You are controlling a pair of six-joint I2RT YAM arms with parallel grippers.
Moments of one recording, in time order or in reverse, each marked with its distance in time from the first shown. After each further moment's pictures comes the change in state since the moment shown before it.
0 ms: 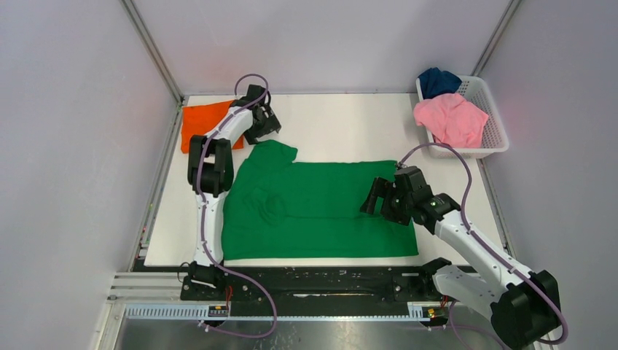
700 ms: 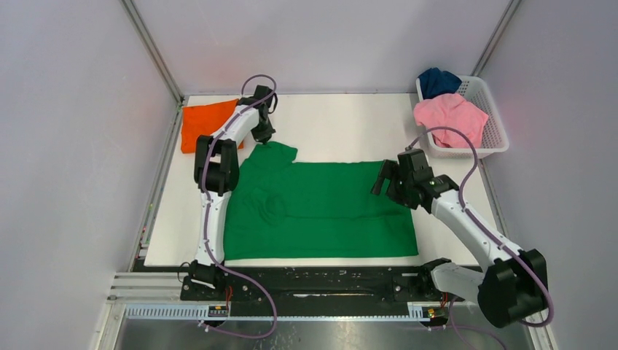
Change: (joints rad) left arm -0.043 0.081 0.145 -0.205 -0.145 0.079; right arm -0.094 0.143 0.118 -0.014 0.130 -0.043
